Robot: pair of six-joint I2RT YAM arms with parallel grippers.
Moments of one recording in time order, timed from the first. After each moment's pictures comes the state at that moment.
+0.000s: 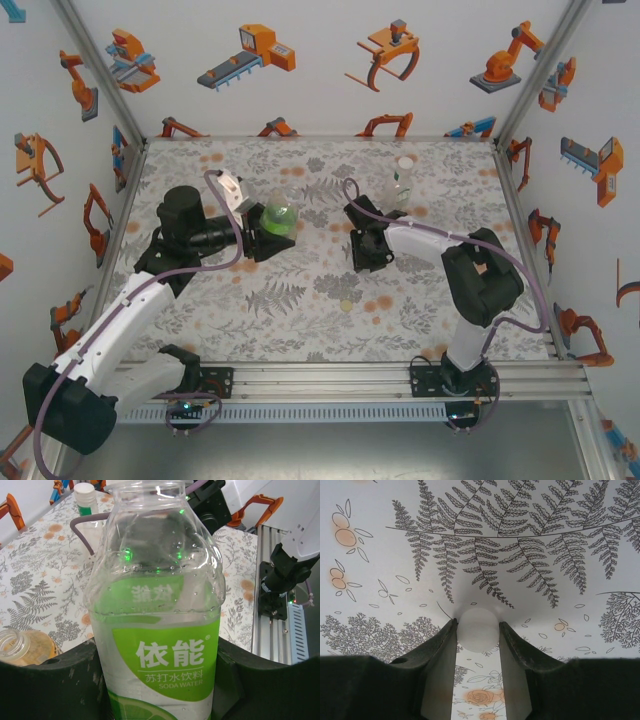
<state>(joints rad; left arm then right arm) -0.46 1.01 0.84 0.00 0.86 0.07 0.61 1.78 1.11 -0.57 0.07 0.46</state>
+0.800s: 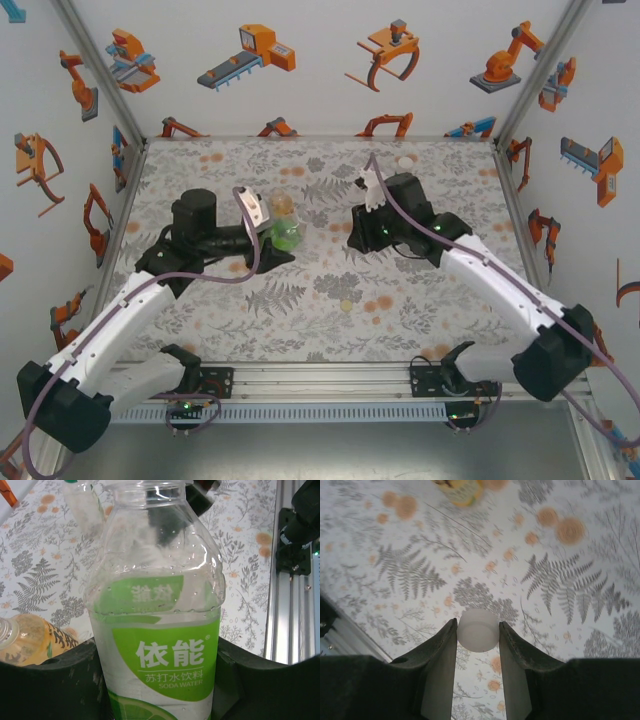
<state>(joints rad) -0.55 1.01 0.90 -0.28 0.75 0.35 0.61 1.26 1.12 -0.54 -0.26 0.12</state>
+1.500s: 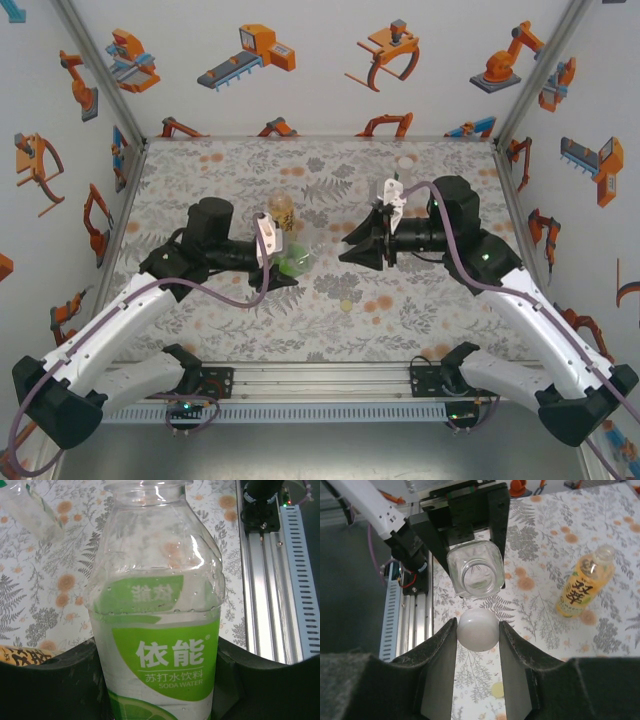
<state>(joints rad) -0.66 1.01 0.93 -0.47 0.78 0.56 0.61 1.00 1.13 -0.40 -0.88 -0.20</state>
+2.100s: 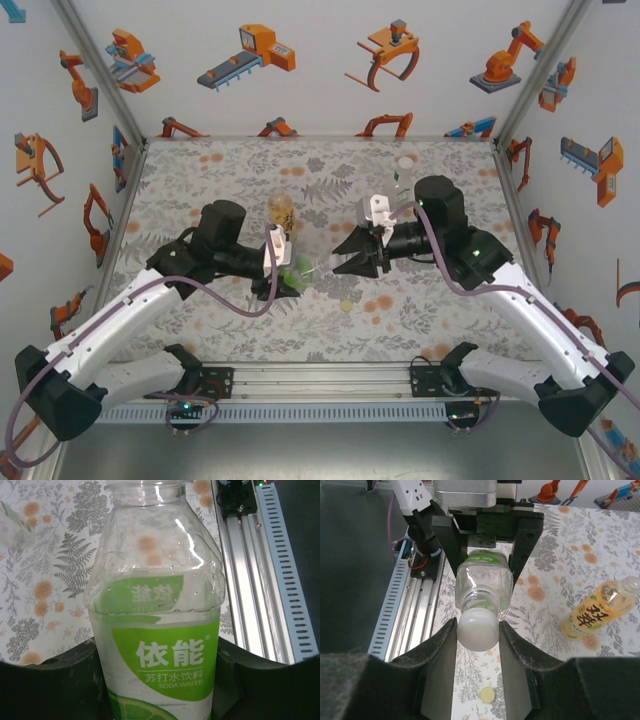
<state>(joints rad) -0.73 1.05 0.97 -0.58 0.79 0.65 0.68 1.05 1.15 -0.47 -0.96 -0.39</state>
